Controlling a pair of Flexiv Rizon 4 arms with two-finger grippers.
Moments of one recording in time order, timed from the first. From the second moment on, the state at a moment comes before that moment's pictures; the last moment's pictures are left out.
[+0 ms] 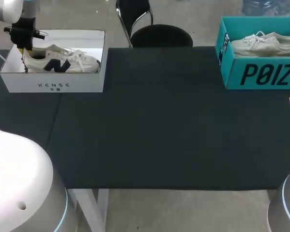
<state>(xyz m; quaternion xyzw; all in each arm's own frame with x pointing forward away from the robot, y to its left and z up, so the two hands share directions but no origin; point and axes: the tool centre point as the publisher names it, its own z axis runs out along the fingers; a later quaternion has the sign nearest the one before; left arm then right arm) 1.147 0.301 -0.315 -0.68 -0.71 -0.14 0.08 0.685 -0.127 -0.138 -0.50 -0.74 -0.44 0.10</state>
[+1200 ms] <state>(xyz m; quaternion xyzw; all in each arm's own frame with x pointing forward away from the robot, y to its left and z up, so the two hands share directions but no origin) 1.149 0.262 -0.355 -0.70 -0.70 -0.14 0.04 0.685 -0.127 -0.138 -0.50 -0.74 -0.44 0.10</state>
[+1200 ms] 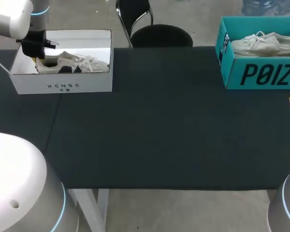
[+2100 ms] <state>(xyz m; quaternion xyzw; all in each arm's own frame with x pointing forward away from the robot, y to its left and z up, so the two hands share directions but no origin) 1.128 0.244 -0.354 -0.73 -0.67 -0.13 0.03 0.685 -0.127 -0.138 -0.50 -0.74 -0.44 0.10</state>
